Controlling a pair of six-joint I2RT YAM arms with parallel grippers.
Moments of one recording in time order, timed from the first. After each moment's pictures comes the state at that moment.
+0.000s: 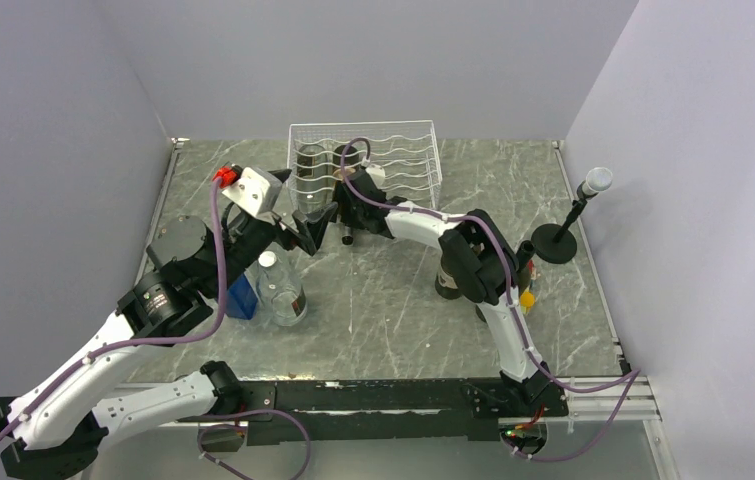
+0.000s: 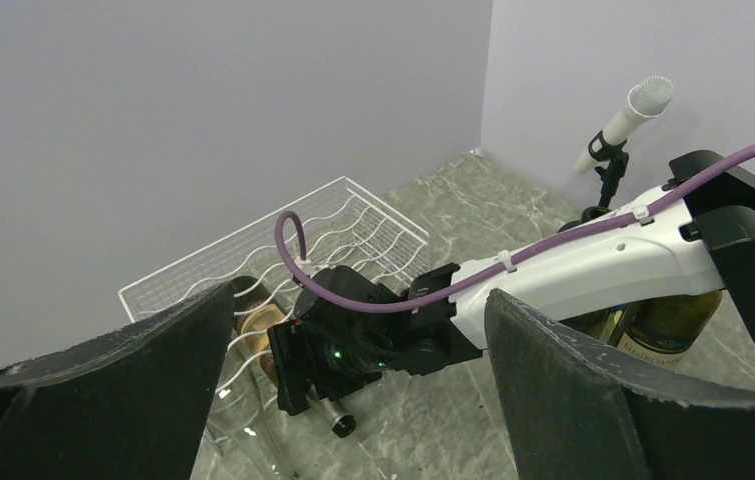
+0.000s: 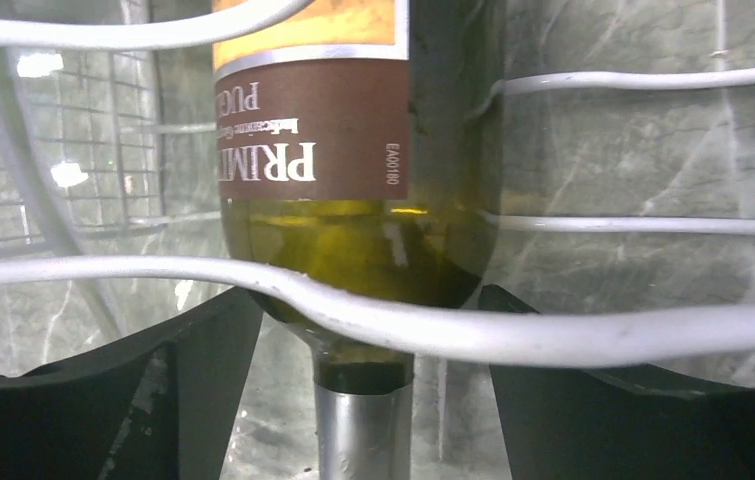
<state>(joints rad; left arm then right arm) -0.89 0.82 1.17 -0.18 -0.23 0.09 0.70 2.24 1.63 -0.11 0.16 0.76</state>
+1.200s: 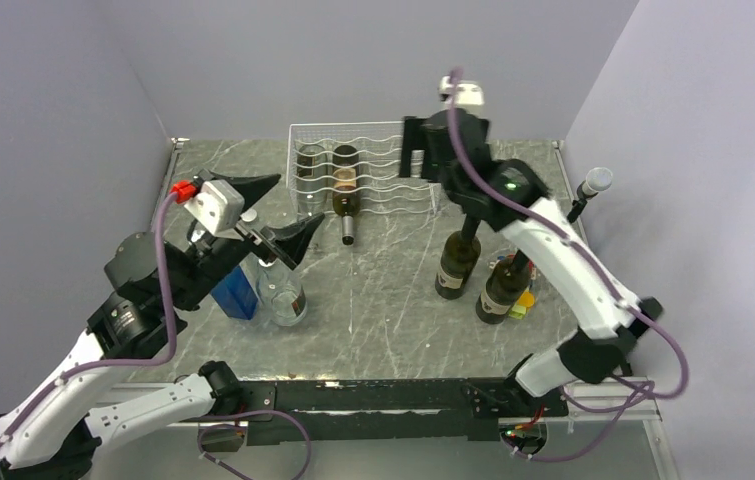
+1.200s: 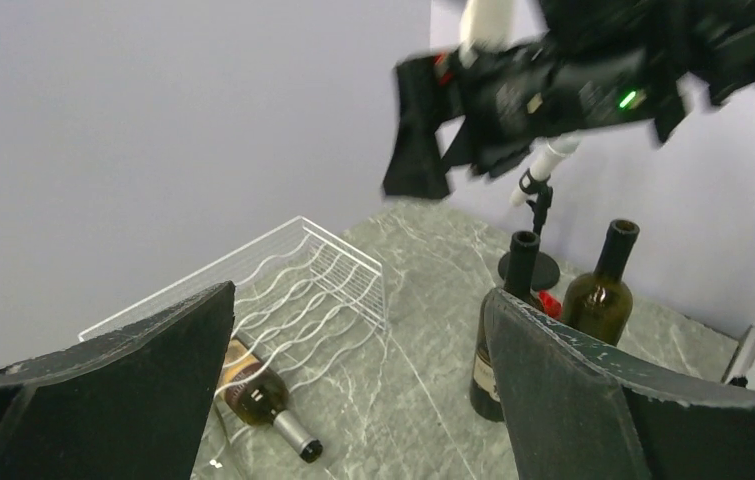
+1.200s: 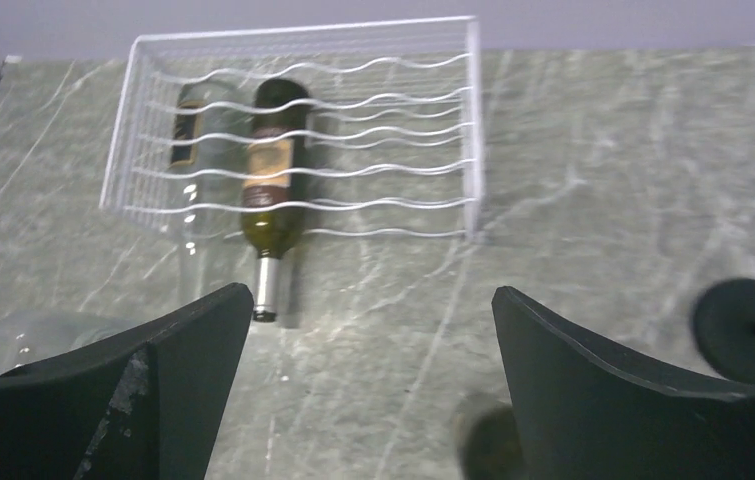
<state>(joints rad) -0.89 0.73 1.19 -0.20 -0.13 0.06 0.75 1.53 1.84 -0.82 0.55 0.39</state>
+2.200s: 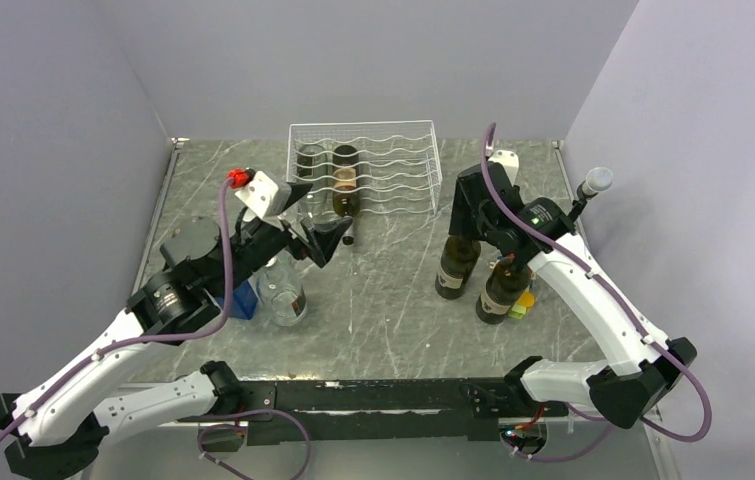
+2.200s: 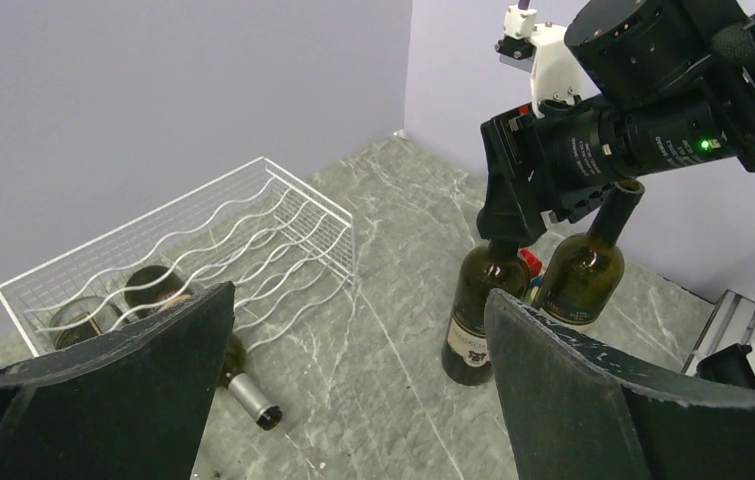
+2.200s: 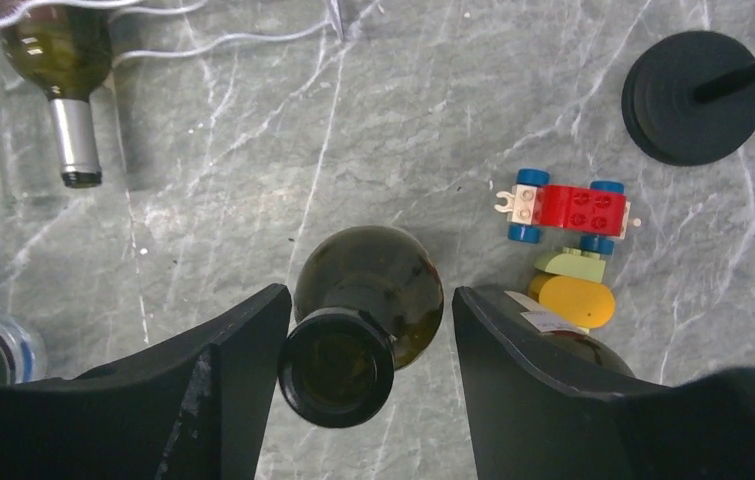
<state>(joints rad) -0.89 0.82 1.12 -0.16 -0.11 -0.03 0.58 1.23 1.41 -1.04 0.47 0.54</state>
